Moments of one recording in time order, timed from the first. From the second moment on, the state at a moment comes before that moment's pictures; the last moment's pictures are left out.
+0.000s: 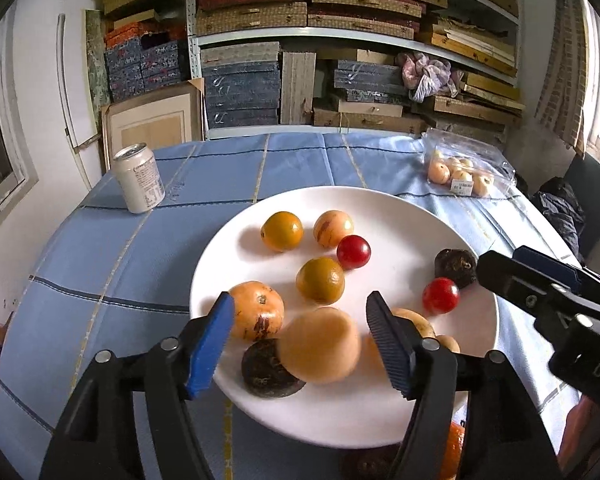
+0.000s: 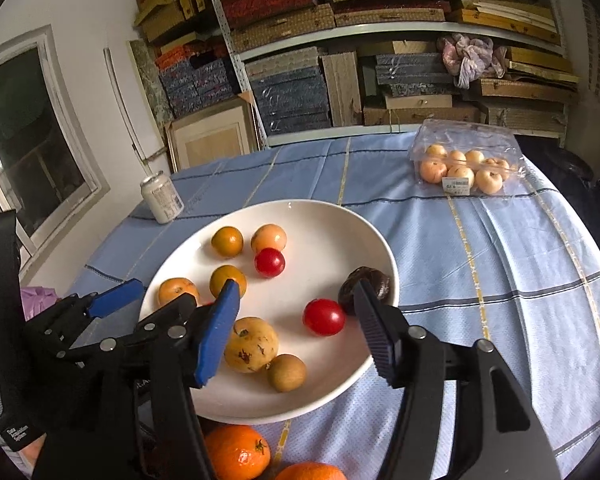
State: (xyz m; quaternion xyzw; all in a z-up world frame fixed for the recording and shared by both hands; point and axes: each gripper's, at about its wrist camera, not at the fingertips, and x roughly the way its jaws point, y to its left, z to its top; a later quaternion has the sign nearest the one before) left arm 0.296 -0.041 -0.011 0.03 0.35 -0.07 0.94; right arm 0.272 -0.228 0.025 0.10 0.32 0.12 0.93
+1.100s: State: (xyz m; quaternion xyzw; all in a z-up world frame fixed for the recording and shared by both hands) left arm 0.164 0.020 -0.041 0.00 0.37 -0.07 0.93; right arm 0.122 -0.301 -0.007 0.18 0.30 0.08 0.93
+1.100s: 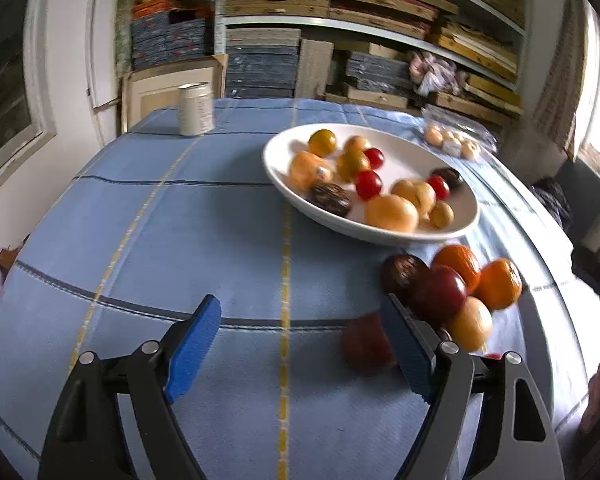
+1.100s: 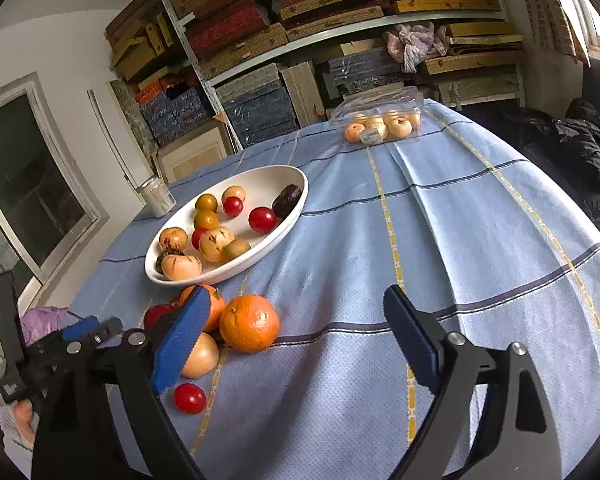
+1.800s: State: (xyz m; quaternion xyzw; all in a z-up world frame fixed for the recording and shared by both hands) left arm 0.161 0.016 -0.053 0.01 0.39 -0.10 0.92; right arm 0.122 -0.299 -0.008 0.17 0.30 0.09 0.93
